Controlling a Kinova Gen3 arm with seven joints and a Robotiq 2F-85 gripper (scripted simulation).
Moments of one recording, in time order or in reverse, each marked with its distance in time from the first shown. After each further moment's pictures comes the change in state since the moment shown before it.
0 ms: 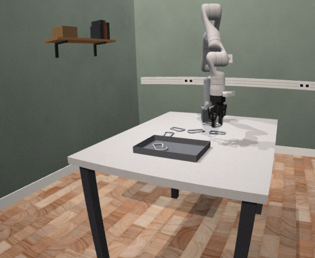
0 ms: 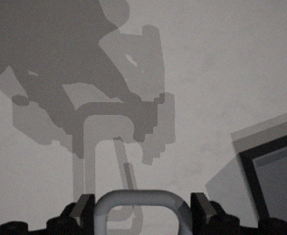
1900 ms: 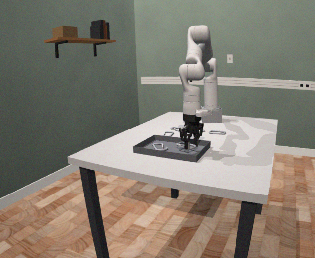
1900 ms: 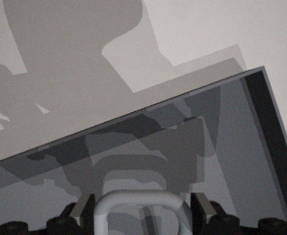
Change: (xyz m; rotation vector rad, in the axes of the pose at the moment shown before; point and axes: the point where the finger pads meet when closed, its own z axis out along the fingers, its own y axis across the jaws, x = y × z) arm 0.003 0.203 0.057 -0.010 -0.003 0.011
